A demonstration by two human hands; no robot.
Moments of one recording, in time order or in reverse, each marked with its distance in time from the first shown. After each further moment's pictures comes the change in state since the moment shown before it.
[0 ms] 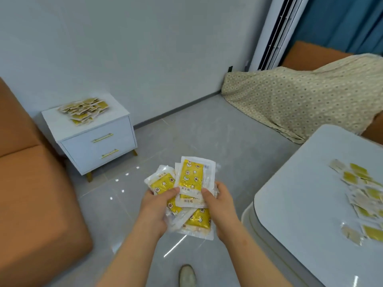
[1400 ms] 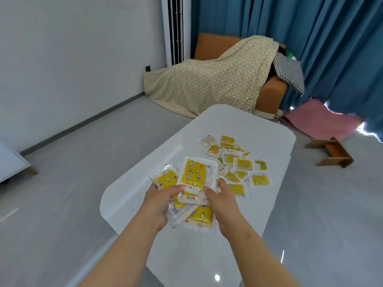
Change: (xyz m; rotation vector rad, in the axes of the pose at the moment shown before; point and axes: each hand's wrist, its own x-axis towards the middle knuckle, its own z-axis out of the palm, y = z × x) left_hand -0.189 -0.413 0.548 0.247 -0.260 -0.008; right_hand -0.028 0.017 -0.717 0.093 0.220 0.042
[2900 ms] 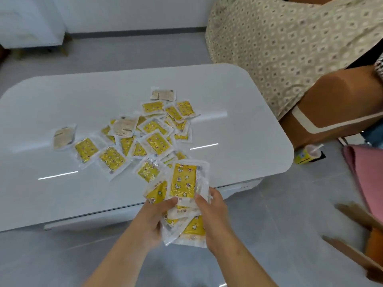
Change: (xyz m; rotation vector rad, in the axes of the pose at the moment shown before) left_hand 0.244 -0.281 0.570 -0.693 0.265 -0.086; right_hand 0.435 -0.037 -0.516 -0.226 -0.528 0.308
